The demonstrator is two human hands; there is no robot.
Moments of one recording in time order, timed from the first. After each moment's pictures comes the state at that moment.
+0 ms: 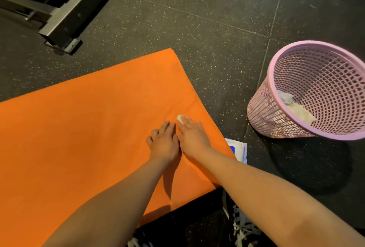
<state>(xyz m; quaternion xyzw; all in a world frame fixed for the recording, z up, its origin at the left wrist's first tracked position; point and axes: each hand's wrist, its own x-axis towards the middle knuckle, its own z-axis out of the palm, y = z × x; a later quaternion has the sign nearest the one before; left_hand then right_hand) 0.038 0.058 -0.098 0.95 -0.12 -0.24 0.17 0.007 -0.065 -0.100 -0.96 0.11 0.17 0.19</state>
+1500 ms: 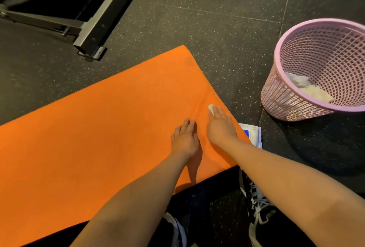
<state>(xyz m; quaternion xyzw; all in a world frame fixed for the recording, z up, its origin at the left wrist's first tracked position) 0.003 0.069 -0.075 0.93 -0.18 -0.28 0.16 -0.025 -0.082 -0.077 -0.95 0.19 0.21 0.15</state>
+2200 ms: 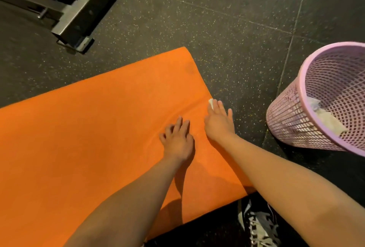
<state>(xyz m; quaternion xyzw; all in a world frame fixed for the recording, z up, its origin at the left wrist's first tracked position) 0.068 0.049 -0.113 0.95 -0.13 -0.25 0.16 0.063 -0.117 -0.112 -0.94 0.22 0.20 0.14</state>
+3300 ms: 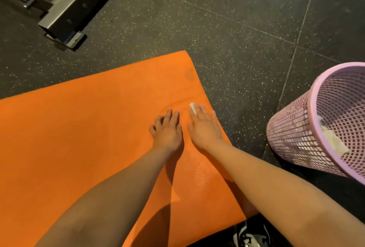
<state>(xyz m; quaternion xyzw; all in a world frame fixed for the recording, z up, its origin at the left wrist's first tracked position) 0.136 0.041 -0.132 0.95 -0.12 -0.24 0.16 0.100 -0.104 -0.132 -0.97 0.12 0.17 0.14</state>
